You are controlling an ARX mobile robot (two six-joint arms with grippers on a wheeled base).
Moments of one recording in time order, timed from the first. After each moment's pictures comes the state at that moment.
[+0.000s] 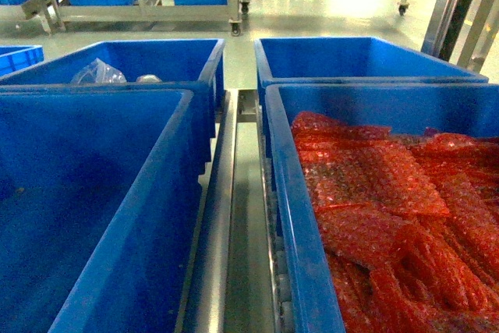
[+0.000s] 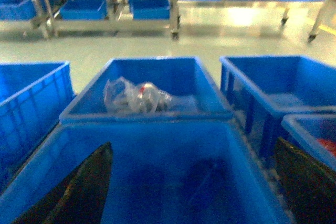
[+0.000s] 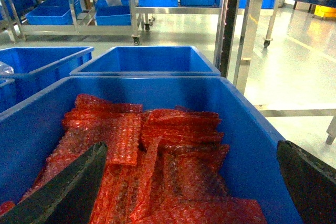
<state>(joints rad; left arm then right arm) -0.30 0.84 0.38 0.42 -0.32 -0.03 0.00 0.00 0.01 0.00 0.00 0.00</state>
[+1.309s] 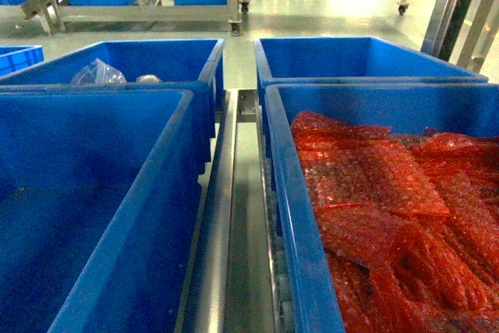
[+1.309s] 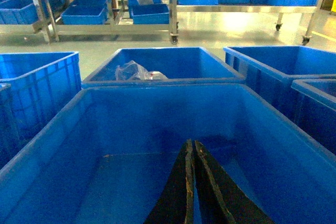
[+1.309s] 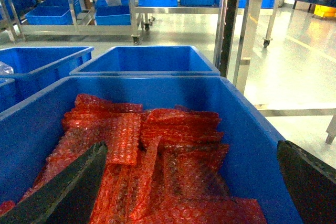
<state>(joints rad) 0.00 0.31 0.01 0.30 0.00 -0.02 0.00 0.00 0.01 -0.01 0.00 0.00</state>
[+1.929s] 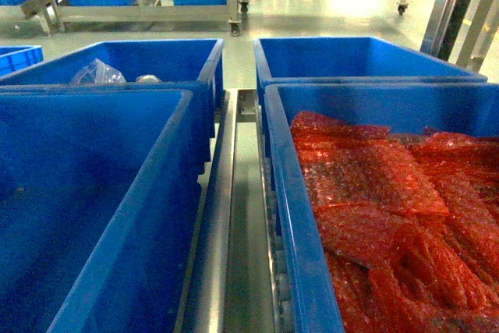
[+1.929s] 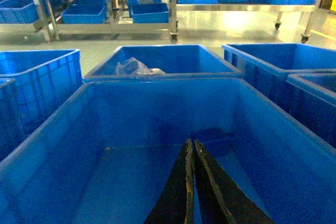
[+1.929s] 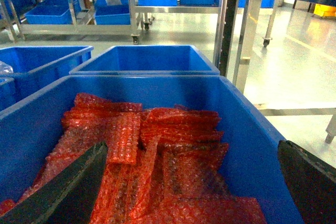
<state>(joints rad) 0.00 0.01 0.01 -0.01 0.00 -0.01 0.00 0.00 0.01 -0.01 0.00 0.00</state>
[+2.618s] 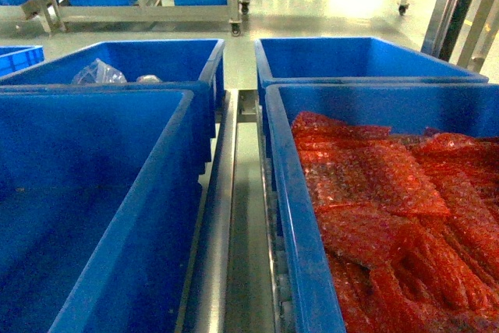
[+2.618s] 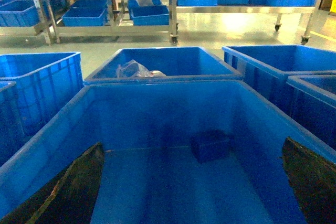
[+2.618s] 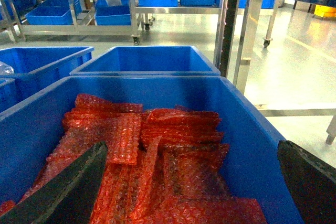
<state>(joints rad) 0.00 0.01 0.01 -0.01 0.00 -0.01 0.00 0.00 0.01 0.00 0.00 0.00</state>
